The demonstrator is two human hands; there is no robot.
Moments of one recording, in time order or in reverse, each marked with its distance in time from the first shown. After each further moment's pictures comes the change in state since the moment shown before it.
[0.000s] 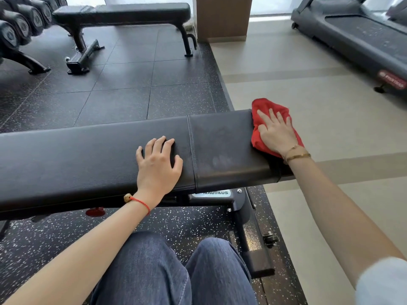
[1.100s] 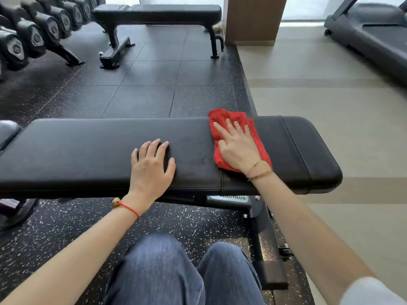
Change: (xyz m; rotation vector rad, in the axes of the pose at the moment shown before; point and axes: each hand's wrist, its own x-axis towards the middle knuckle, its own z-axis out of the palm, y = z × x) left_hand -0.018 -0.070 -0.027 0.079 0.016 -0.087; right_hand -0.038 -0.157 0.037 -0.071 0.031 -0.386
